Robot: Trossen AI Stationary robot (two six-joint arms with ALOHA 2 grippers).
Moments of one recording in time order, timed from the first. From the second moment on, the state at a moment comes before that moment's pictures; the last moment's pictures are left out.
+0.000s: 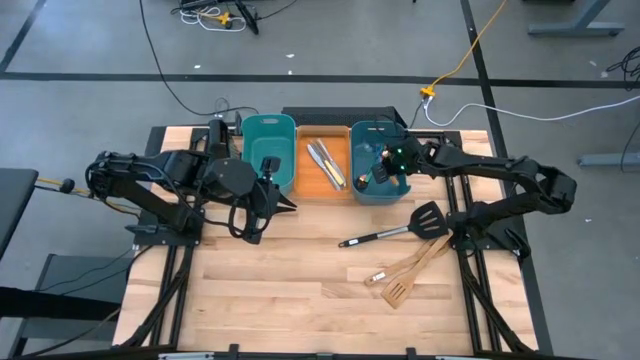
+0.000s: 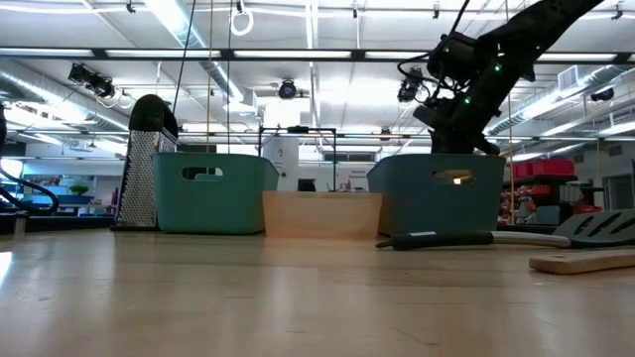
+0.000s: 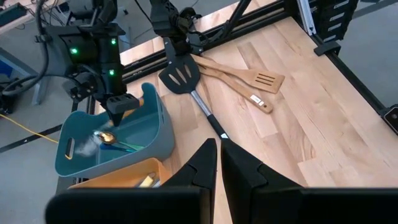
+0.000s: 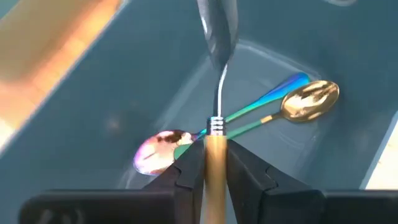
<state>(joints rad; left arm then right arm) -0.20 1.36 1.64 -0.88 -0.18 0.25 -0.52 1.29 0.77 -0.37 0.14 0.44</state>
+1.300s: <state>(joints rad) -0.20 1.36 1.64 -0.88 -0.18 0.25 -0.33 1.11 0.72 -0.04 -0.36 0.46</state>
